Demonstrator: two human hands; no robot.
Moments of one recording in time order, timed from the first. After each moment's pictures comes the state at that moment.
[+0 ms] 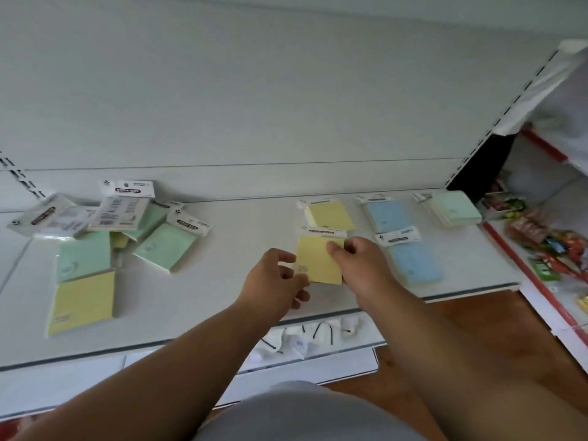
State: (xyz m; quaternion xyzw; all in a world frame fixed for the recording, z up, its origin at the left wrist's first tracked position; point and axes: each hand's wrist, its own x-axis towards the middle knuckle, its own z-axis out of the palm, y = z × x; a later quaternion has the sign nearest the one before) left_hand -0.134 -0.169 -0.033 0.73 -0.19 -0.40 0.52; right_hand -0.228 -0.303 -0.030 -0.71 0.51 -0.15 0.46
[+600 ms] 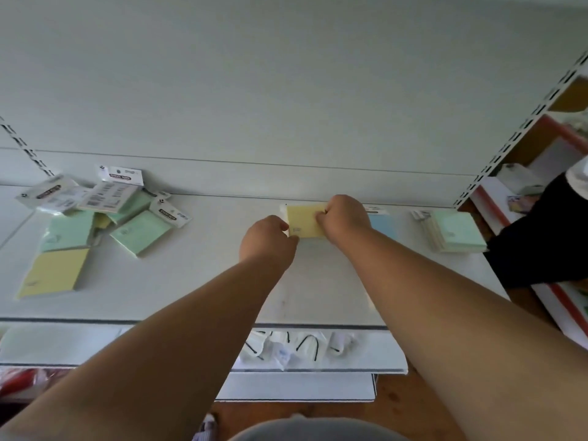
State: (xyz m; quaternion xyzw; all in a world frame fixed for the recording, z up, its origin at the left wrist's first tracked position) left_hand -0.132 -0.278 -0.036 0.92 -0.18 -0.14 0.32; right_hand -0.171 -0.428 -0.032 -0.90 0.39 -0.05 0.20
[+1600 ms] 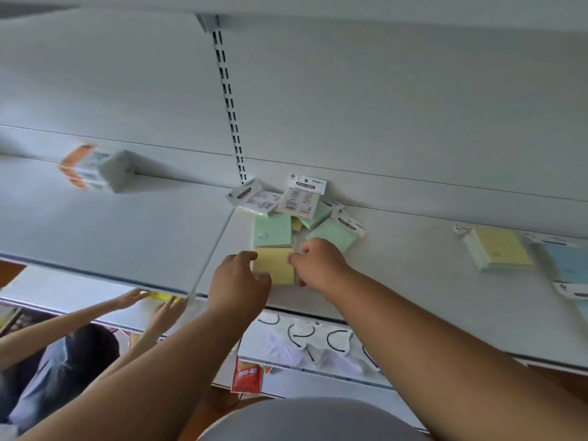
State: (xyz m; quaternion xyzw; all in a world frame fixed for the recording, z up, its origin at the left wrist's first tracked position) left_hand 0.006 0.071 -0.041 0.94 -0.09 -0.08 0.31; right_hand -0.017 -0.081 -0.041 -0.86 0.26 0.05 0.43
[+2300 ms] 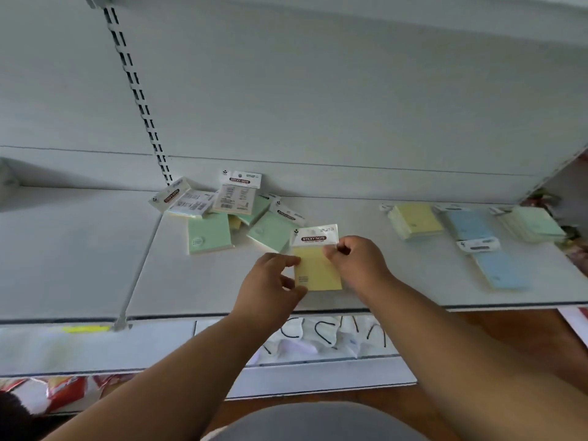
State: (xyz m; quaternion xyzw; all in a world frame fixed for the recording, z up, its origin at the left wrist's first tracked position) left_hand -0.048 -0.012 -0.040 0.82 -0.30 -0.22 0.43; right_hand -0.122 -0.175 -0.033 -0.83 0.42 -0.11 0.35
